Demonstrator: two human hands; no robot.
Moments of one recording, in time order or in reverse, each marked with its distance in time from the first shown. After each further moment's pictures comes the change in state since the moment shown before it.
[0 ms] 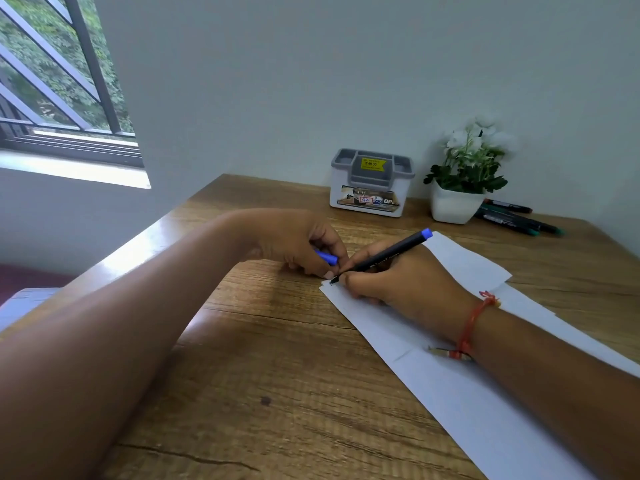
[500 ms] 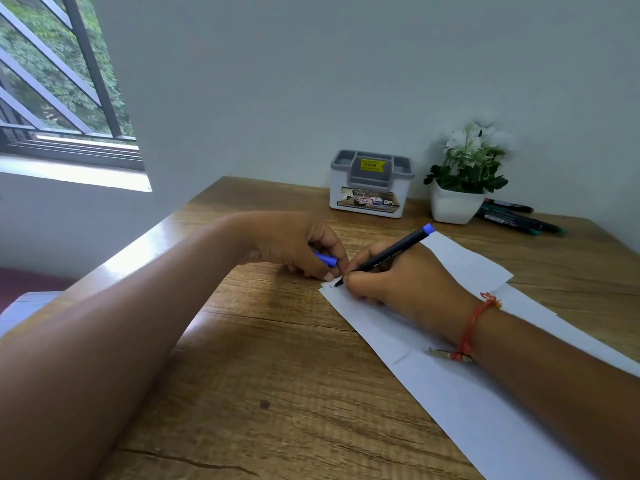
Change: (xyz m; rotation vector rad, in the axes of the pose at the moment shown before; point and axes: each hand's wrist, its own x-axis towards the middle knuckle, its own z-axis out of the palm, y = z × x) left_hand 0.000 0.002 0.000 -0.004 -0.006 -0.008; right_hand 0.003 0.002 -0.001 -0.021 0.027 0.013
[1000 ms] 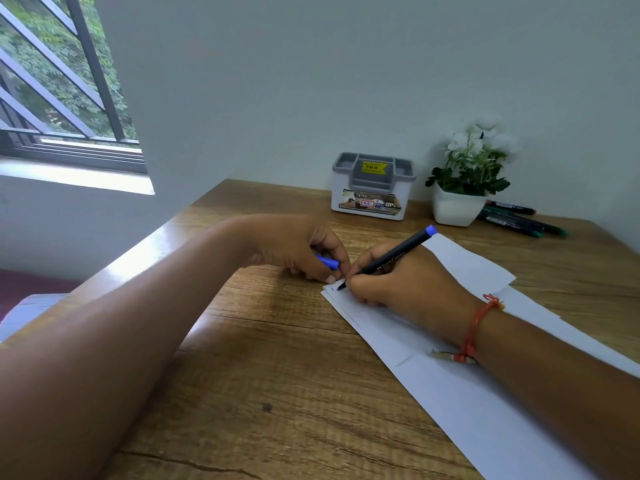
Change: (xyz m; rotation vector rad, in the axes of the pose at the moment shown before) left_hand 0.000 -0.001 0.000 0.000 -0.006 -0.005; right_hand 0.001 0.000 0.000 -0.016 0.008 0.007
